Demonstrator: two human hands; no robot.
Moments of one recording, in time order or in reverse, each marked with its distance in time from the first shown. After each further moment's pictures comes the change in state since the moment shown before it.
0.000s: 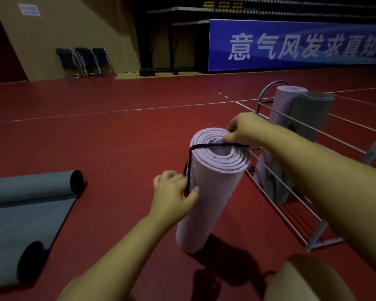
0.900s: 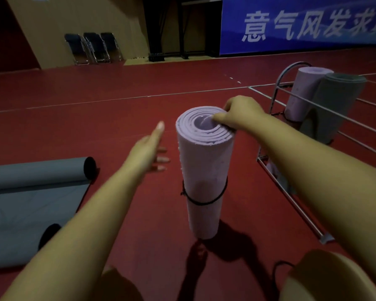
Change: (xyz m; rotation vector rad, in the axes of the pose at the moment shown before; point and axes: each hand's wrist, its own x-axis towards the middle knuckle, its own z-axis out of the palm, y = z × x) left_hand 0.059 -0.041 -0.065 -0.720 -0.191 -0.936; right_hand 0.035 -0.034 0.028 0.242 0.127 0.070
